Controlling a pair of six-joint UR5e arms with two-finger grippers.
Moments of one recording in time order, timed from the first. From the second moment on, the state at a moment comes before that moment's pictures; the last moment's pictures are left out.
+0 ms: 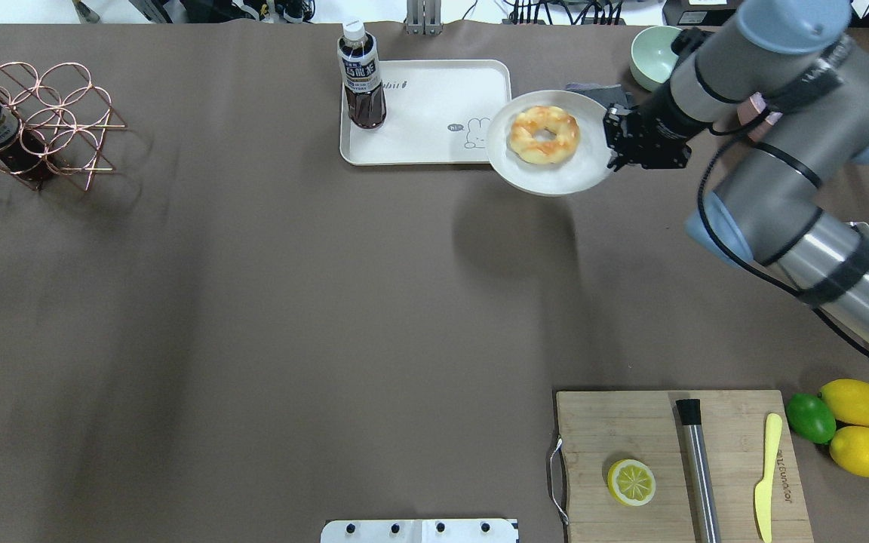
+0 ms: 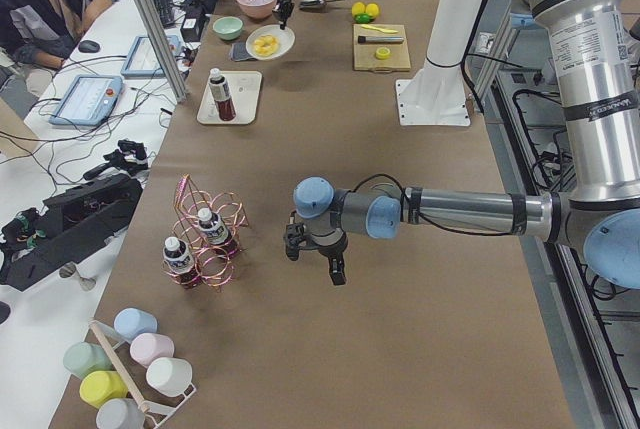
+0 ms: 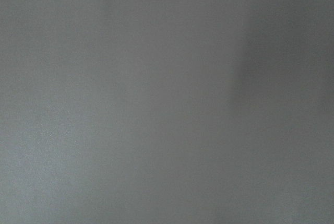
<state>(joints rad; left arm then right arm) -1.26 -1.31 -1.83 -1.63 -2.38 -0.34 0.94 -1.09 1.61 -1.29 2.19 1.44</state>
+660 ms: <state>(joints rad) -1.26 -1.31 -1.83 -1.63 -2.38 -0.34 0.84 -0.73 1.20 -1.21 1.98 1.75</state>
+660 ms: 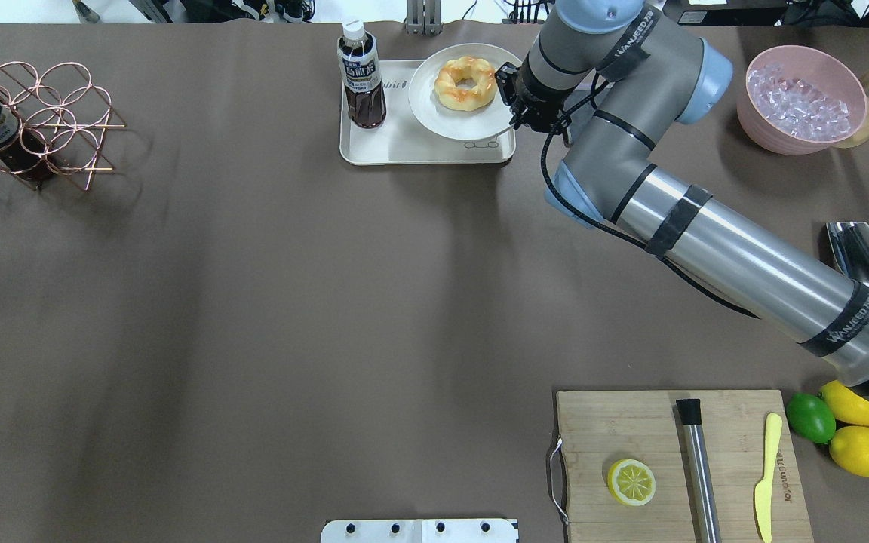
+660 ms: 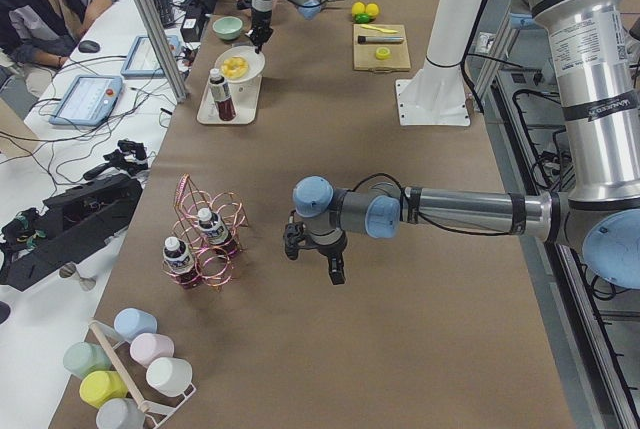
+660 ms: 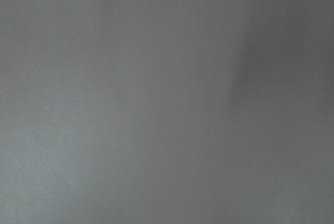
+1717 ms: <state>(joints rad) -1.26 -1.31 -1.83 -1.63 -2.38 -0.34 0.77 -0.61 0.95 -1.05 1.82 1.90</state>
